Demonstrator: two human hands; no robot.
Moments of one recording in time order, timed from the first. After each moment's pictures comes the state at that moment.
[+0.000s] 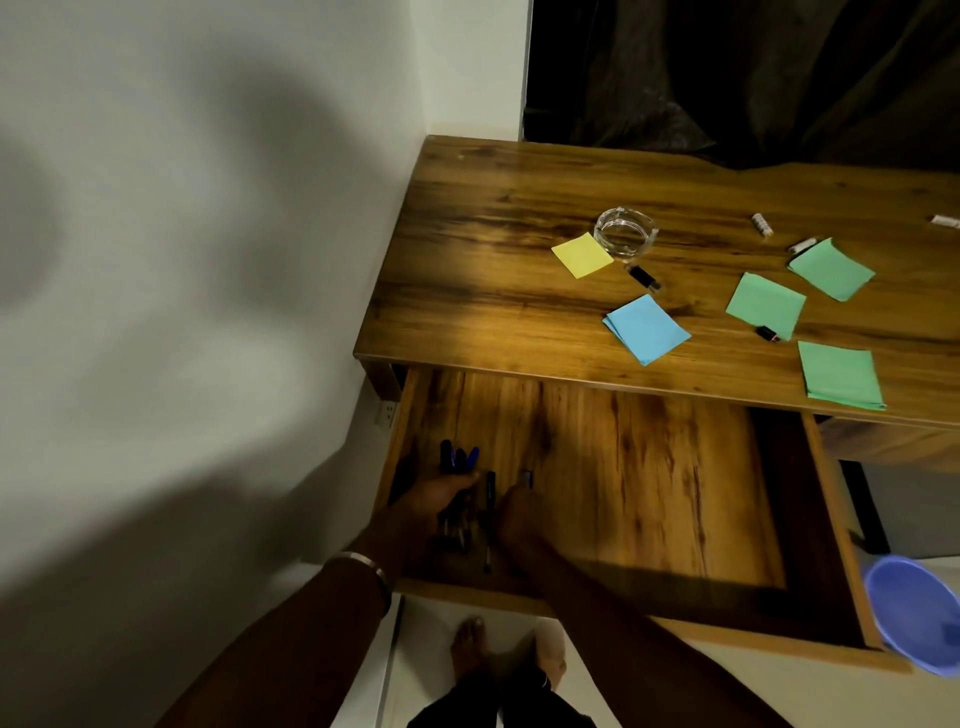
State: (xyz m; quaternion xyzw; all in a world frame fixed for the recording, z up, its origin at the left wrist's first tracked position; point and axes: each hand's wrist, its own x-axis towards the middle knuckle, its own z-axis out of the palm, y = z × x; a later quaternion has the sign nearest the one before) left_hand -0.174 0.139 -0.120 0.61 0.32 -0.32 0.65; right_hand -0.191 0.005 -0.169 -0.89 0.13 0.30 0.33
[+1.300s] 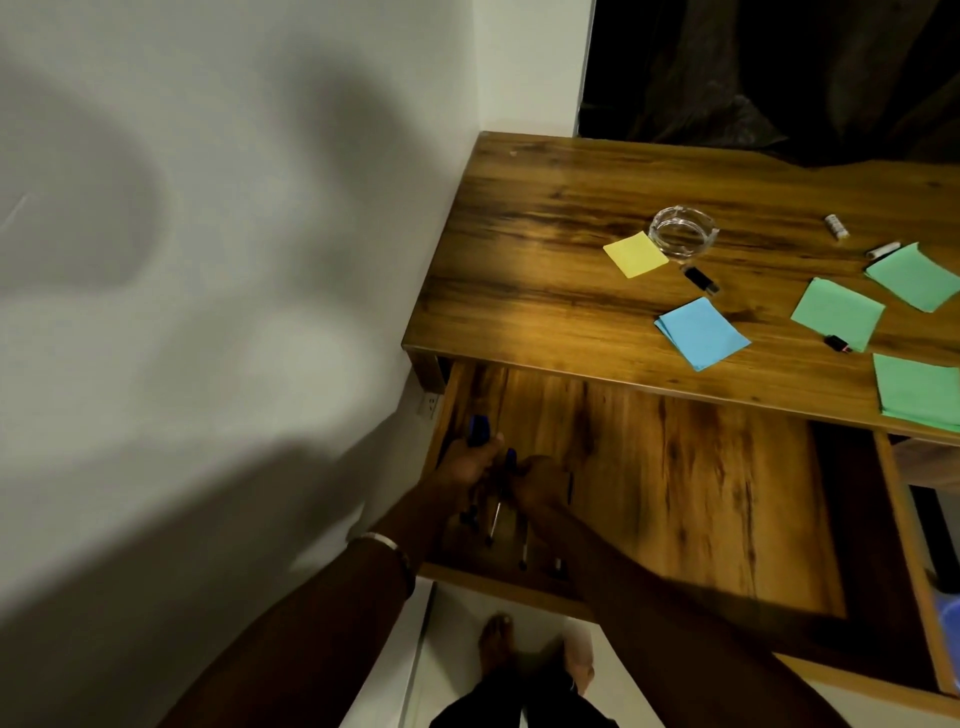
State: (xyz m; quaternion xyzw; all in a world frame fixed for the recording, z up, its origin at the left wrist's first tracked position) left_hand -0.158 0.154 -0.110 0.69 0.29 -0.23 0.62; right_hand -0.154 0.038 -0.153 -0.83 0.17 0.27 0.45
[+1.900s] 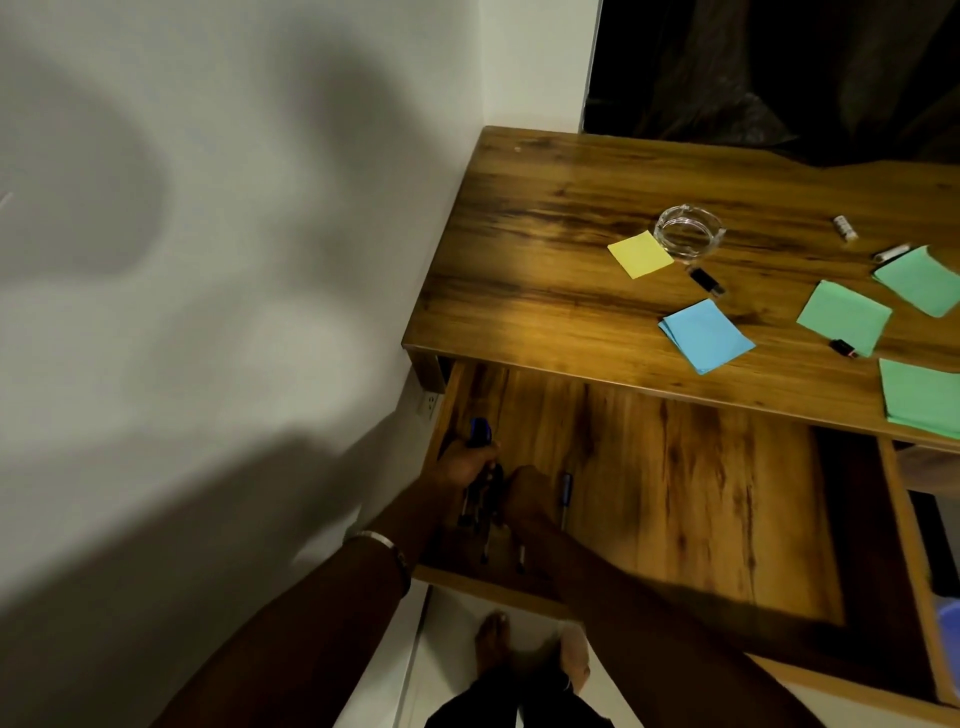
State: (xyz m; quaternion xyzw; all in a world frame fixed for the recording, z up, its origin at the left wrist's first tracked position) left_hand -0.151 0.163 -0.117 0.67 0.32 -0.27 0.61; right_hand -0.167 0.056 -0.160 -0.89 0.12 0.30 0.33
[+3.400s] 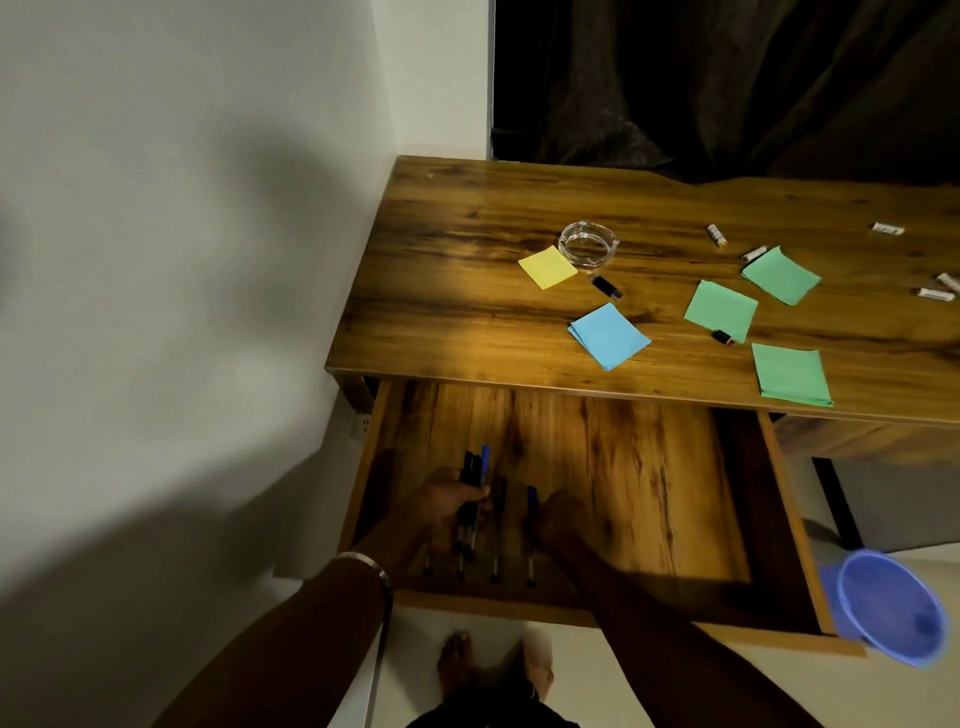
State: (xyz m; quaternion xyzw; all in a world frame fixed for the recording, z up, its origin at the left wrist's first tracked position) left_hand -0.160 0.101 -0.130 0.67 0.23 -0.36 0.61; right_hand -0.183 -0.073 -0.187 -0.87 0.23 0.28 0.33
